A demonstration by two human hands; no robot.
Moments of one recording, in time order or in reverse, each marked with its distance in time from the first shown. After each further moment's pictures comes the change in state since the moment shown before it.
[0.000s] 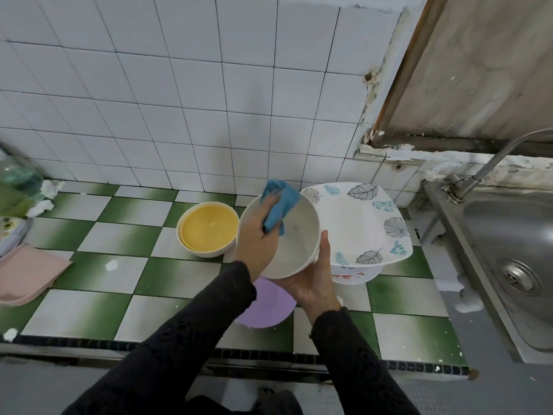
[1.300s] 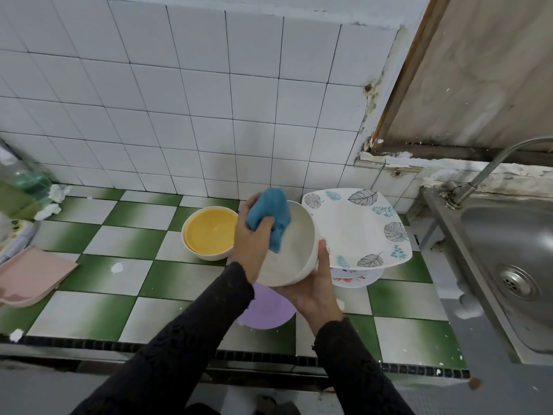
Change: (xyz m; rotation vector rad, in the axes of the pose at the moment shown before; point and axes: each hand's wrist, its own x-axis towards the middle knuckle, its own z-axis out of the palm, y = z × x) left_hand -0.006 0.023 -0.011 -0.358 0.178 -0.351; right_hand -0.009 0.013 -0.001 -0.022 0.020 -0.023
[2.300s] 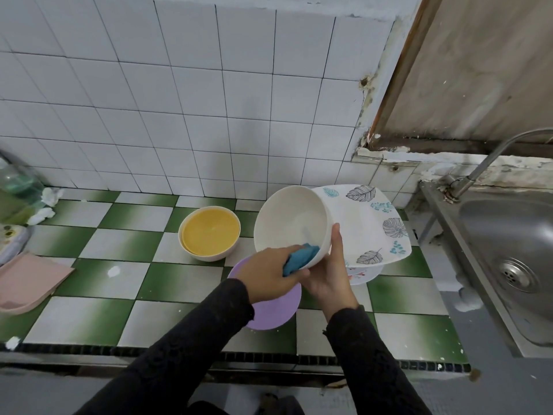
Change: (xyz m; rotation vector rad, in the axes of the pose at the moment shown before) left_hand -0.013 -0.021 -0.013 0.900 -0.781 0.176; right_hand -0.006 -0.031 0.013 -0.062 0.159 -0.159
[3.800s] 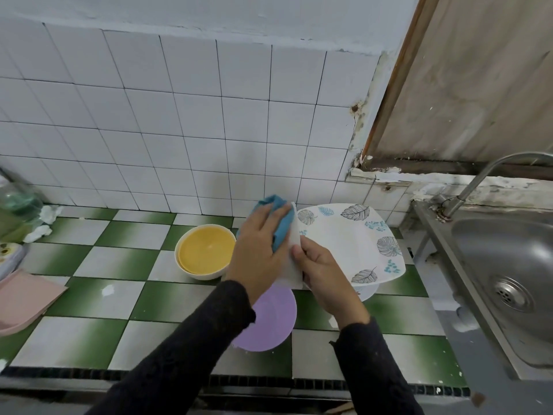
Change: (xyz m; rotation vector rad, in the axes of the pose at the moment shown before) left_hand 0.017 0.030 -0.031 0.080 0.676 0.138; right_hand -0.036 -0.027 0.051 -1.009 -0.225 -0.325
